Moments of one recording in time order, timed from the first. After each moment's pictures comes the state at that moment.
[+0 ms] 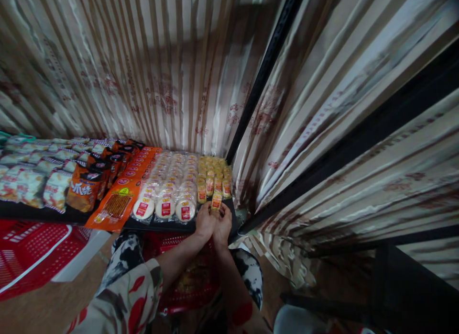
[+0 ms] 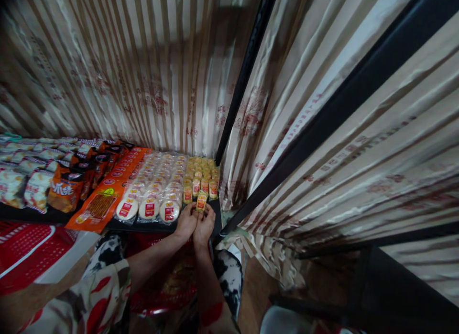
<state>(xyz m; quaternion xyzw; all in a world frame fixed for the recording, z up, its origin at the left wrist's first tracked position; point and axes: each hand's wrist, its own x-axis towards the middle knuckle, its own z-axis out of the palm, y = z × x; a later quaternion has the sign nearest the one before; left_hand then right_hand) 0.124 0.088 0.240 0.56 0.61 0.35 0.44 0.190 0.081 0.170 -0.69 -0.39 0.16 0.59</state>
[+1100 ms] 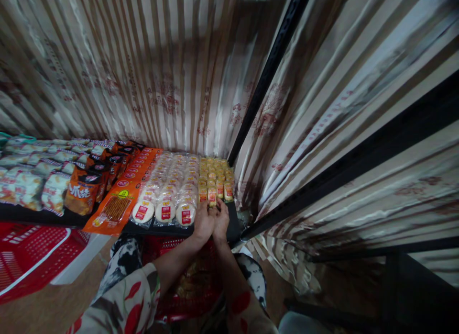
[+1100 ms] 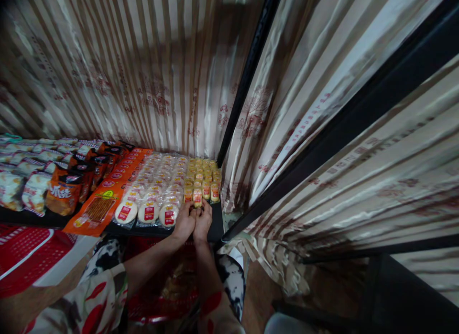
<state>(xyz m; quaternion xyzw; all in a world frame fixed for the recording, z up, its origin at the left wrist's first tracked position) 0.119 0.104 0.236 0.58 0.62 0.38 0.37 0.190 0.110 0.178 -0.68 -0.46 0.16 0.55</state>
